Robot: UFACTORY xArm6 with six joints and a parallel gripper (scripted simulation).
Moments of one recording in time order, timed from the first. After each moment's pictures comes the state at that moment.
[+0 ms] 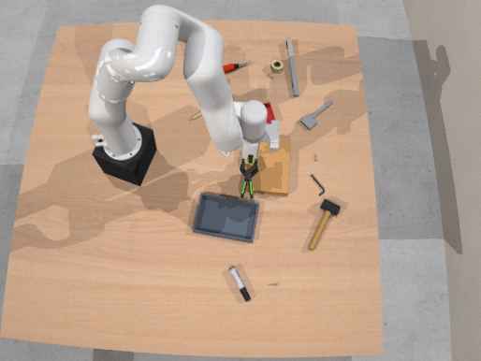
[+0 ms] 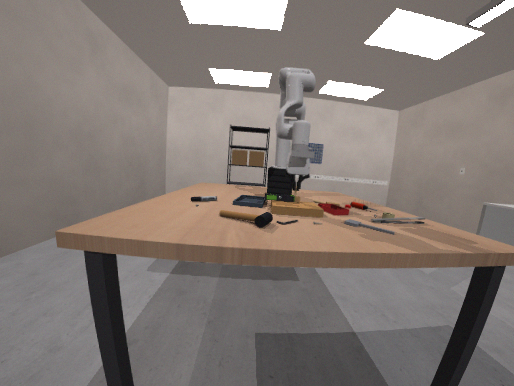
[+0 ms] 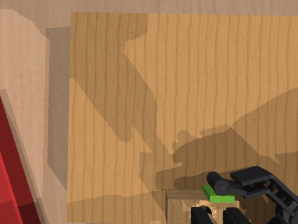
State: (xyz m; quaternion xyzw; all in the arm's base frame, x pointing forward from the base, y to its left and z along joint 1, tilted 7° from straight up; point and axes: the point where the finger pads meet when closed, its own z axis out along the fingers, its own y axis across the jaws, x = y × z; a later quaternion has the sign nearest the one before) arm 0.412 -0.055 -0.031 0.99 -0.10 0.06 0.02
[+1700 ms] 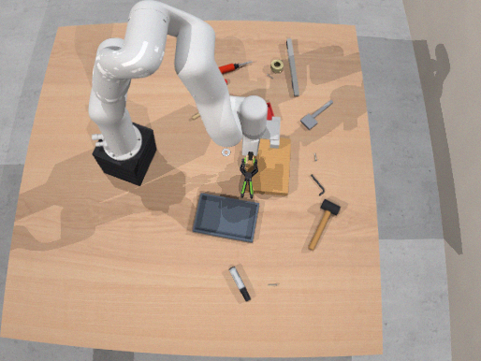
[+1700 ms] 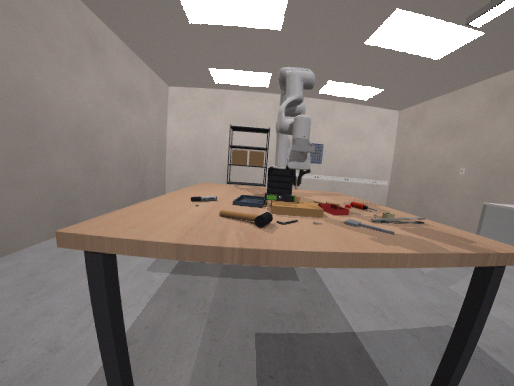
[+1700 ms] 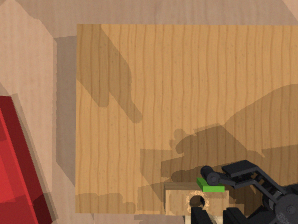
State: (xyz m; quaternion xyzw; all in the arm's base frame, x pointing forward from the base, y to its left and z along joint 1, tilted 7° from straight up) arm 0.410 -0.054 -0.009 0.99 -0.10 0.06 0.02
